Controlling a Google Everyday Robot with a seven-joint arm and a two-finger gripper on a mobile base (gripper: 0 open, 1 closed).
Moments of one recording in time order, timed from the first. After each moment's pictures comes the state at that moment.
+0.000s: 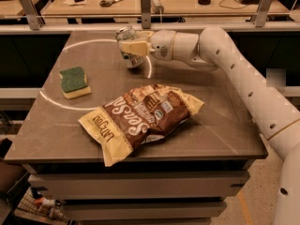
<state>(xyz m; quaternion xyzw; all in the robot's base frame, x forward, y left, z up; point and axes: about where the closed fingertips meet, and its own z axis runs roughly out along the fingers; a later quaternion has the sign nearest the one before) 0.721 0.052 0.903 -0.40 0.60 0.44 0.54</state>
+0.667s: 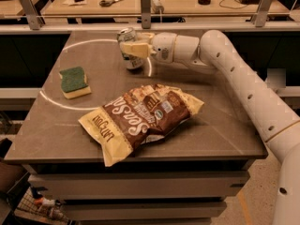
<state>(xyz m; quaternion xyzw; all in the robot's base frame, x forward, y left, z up) 0.722 0.048 0.897 -0.39 0.59 0.45 0.55</state>
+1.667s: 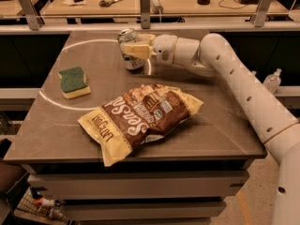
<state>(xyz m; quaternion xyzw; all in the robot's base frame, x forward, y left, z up) 0.724 0.048 0.890 -0.39 0.58 0.46 0.55</state>
